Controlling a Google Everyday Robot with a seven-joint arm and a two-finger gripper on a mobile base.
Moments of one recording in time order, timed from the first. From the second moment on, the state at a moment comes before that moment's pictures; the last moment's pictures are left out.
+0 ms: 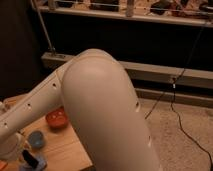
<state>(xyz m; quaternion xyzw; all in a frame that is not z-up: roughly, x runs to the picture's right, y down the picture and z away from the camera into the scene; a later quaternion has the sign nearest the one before) -0.357 0.277 0.606 -0.34 0.00 0.07 0.94</state>
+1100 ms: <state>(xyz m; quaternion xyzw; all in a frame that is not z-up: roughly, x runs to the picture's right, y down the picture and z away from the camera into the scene) -0.363 0.261 0.593 -0.34 -0.01 0.09 0.94</state>
